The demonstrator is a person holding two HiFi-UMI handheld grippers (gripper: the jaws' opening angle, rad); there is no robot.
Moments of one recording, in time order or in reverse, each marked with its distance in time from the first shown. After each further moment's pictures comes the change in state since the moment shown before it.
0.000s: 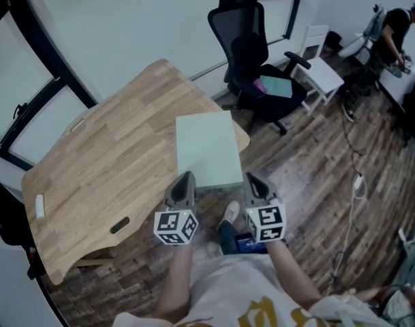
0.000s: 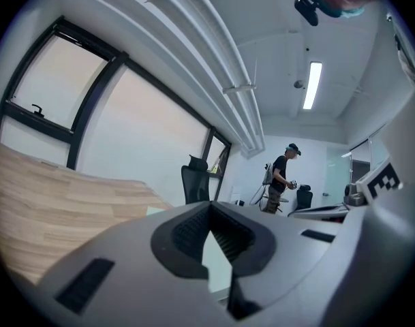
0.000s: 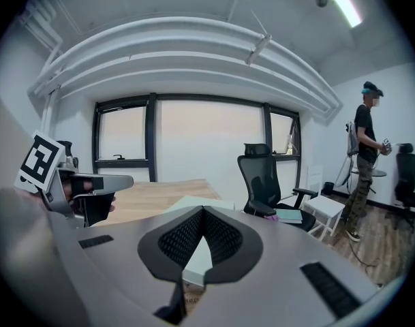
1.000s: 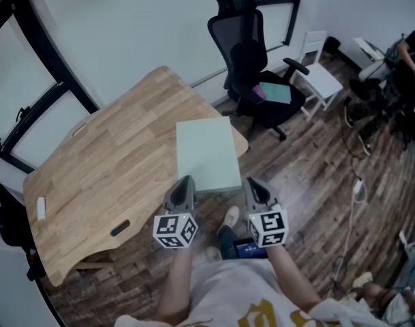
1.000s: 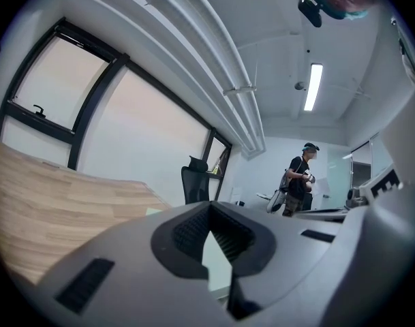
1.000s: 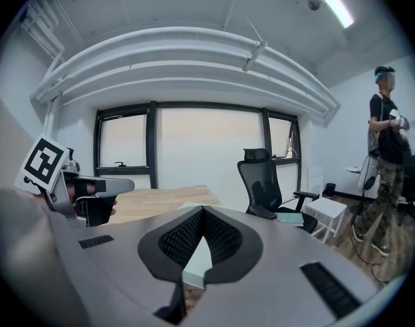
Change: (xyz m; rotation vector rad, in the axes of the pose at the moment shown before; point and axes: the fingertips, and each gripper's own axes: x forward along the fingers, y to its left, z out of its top) left arm -0.007 -0.007 0.009 -0.015 -0.012 0.005; right arm -0.015 -0.004 0.007 0.012 -0.057 0.012
